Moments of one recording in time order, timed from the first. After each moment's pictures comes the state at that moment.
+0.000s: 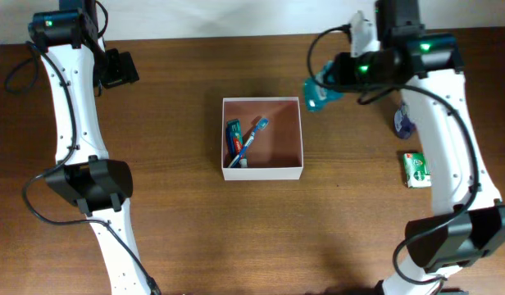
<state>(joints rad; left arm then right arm) 0.12 2.45 2.80 -1.68 -0.09 -0.22 0.13 1.85 2.00 -1.19 -0.34 0.11</state>
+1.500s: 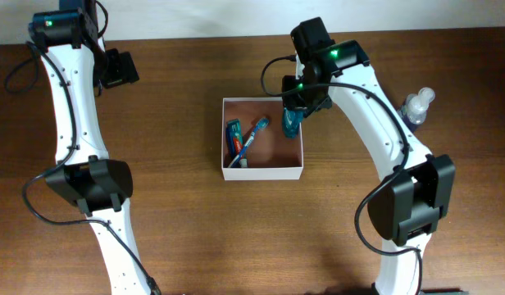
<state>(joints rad) 0.12 2.45 2.80 -1.68 -0.09 -0.22 0.33 2.09 2.00 -1.16 -0.11 0.34</state>
